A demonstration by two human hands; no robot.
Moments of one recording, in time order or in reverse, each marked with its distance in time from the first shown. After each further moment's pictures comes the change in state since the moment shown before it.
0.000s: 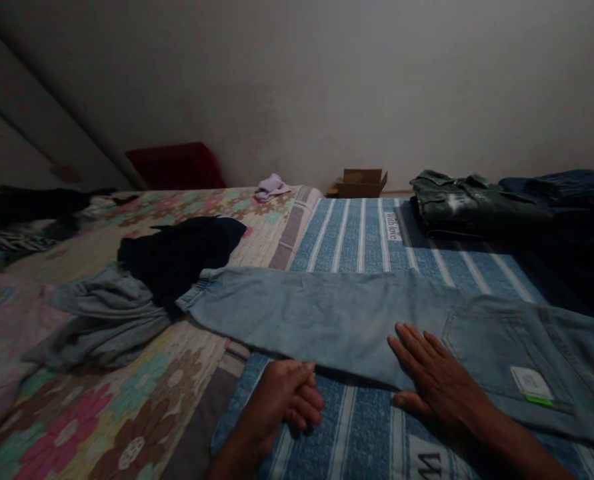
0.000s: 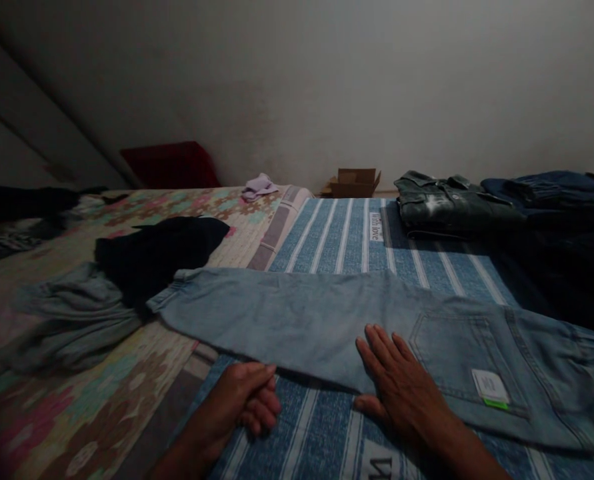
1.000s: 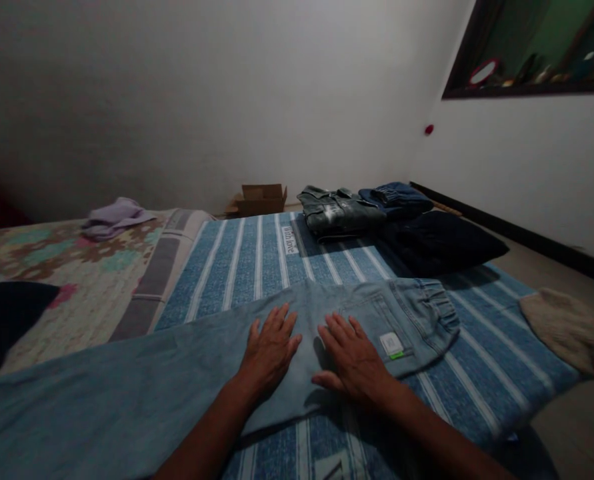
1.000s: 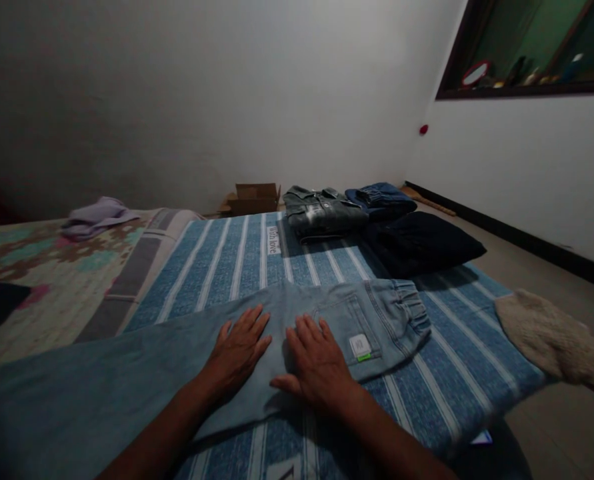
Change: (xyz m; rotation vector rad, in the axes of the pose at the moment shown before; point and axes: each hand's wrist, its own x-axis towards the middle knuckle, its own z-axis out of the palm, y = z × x) left_hand 0.126 0.073 0.119 1.543 0.031 0.989; right_hand 0.016 0.014 -0.043 0.129 0.012 0.410
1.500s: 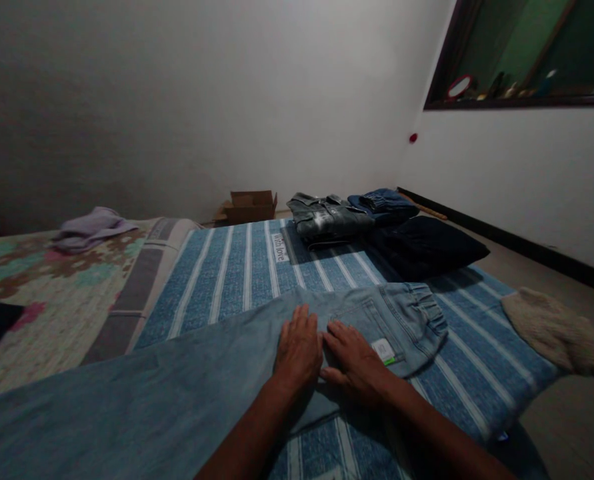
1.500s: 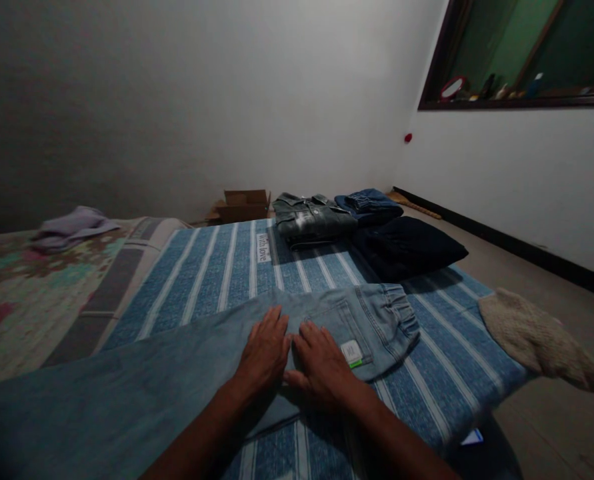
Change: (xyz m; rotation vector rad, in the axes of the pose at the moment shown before) left_hand 0.026 0.065 -0.011 -0.049 0.030 -0.010; right_hand -0.002 0.024 -0.003 0.157 -0.019 0.097
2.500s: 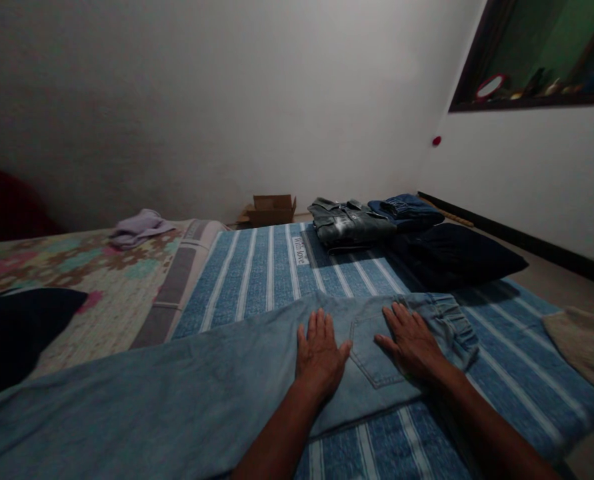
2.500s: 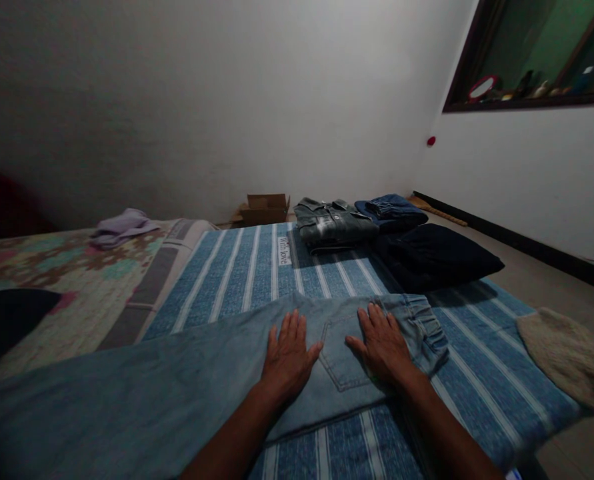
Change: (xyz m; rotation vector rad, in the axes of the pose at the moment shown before) left_hand 0.000 -0.002 0.032 -0.056 0.006 -0.087; right_hand 0.000 0.071 -0.015 -0.387 -0.004 0.395
